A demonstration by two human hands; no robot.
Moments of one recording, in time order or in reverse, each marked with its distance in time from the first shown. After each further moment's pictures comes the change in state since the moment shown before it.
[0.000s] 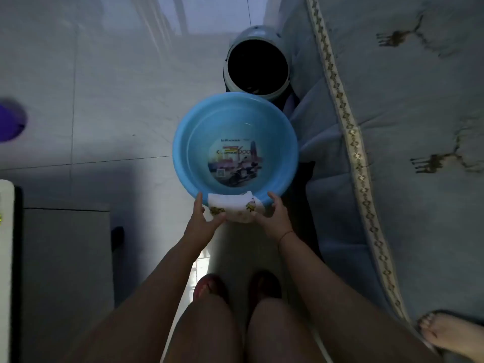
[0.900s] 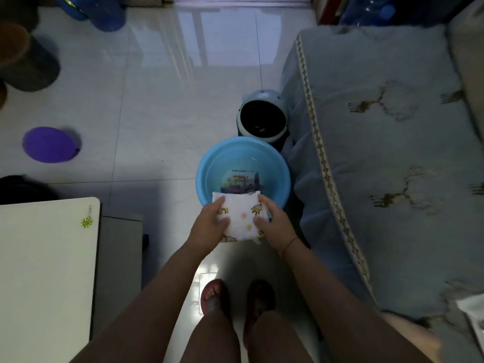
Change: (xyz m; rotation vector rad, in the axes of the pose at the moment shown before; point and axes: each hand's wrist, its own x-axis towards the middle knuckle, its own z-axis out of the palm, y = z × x) left_hand -0.128 0.145 -0.044 0.165 0.048 0.137; right_hand -0.122 -0.144 -0.046 0.012 -0.166 -0.169
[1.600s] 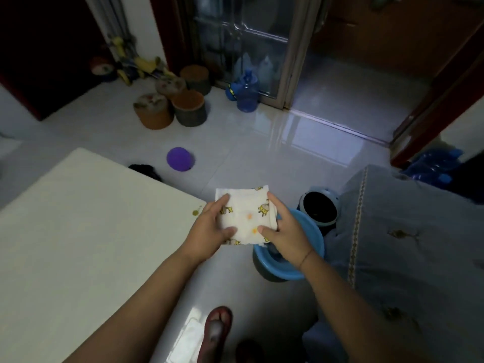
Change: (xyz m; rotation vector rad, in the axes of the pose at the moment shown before) left_hand -0.266 0.088 -0.155 -0.171 0.528 0.211; right_hand -0.192 -0.223 0.047 -0.233 -0.450 -0.447
